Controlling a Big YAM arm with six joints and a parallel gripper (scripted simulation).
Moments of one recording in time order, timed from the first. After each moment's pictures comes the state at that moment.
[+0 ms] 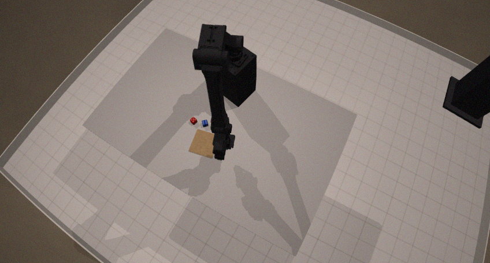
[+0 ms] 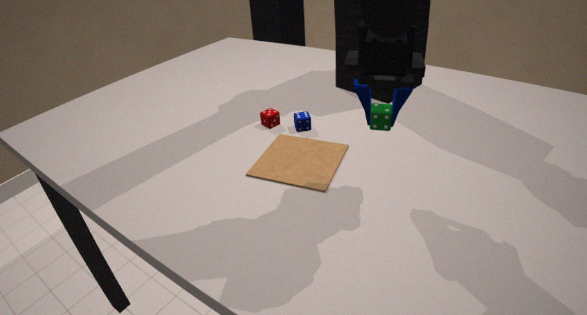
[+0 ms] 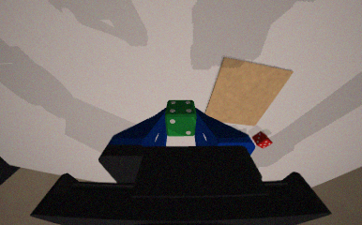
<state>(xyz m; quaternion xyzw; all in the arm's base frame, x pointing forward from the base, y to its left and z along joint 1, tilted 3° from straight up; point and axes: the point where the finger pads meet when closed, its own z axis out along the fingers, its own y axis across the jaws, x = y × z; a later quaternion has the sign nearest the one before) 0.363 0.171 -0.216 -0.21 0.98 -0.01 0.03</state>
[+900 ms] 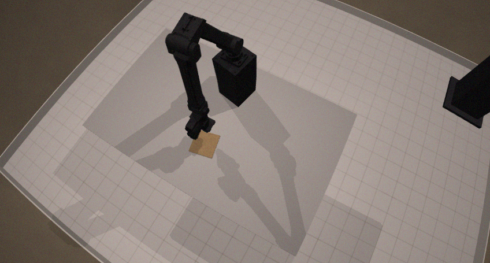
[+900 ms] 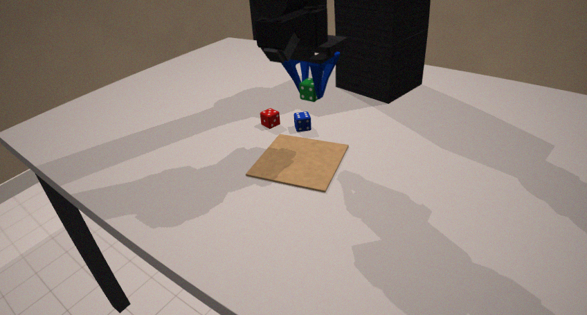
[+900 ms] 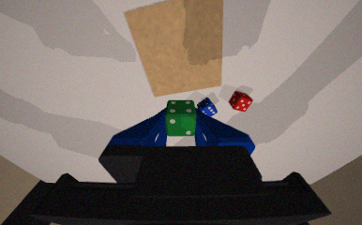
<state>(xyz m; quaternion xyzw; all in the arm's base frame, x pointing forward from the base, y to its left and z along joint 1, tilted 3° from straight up) 0.339 0.031 -0.213 -0.05 1.00 0.00 0.02</state>
